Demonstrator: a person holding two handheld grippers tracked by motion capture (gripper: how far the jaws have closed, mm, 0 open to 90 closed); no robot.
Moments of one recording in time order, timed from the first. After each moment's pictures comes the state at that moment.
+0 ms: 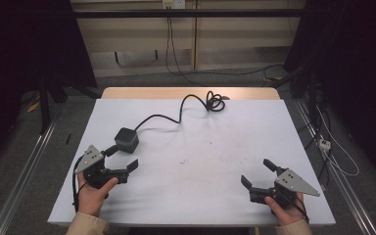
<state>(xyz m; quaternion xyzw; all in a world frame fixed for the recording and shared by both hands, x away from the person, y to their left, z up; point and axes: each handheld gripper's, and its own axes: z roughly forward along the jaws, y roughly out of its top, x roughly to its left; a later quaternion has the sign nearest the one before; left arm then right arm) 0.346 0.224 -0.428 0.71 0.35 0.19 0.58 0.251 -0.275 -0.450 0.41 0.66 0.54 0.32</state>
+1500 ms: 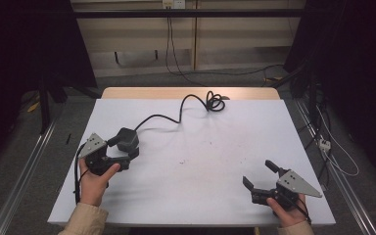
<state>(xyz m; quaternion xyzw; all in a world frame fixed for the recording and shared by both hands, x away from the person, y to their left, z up) 0.374 0.221 -0.411 0.72 0.36 0.19 0.56 0.248 -0.279 -0.450 0.41 0.66 0.54 0.32</state>
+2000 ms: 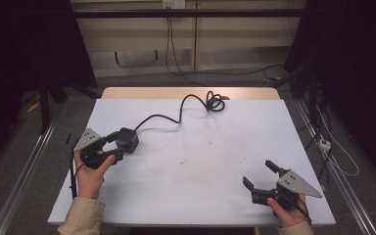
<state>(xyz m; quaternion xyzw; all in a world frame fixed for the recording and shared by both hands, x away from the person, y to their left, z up) 0.387 0.233 -0.407 0.72 0.38 0.20 0.55 0.248 -0.279 -0.450 0.41 0.66 0.54 0.32</state>
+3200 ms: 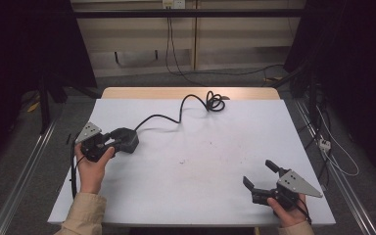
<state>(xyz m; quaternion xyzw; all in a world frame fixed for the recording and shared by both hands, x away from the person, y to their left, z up) 0.406 0.235 -0.406 0.72 0.39 0.20 0.54 0.248 -0.280 -0.450 0.41 0.66 0.54 0.32</state>
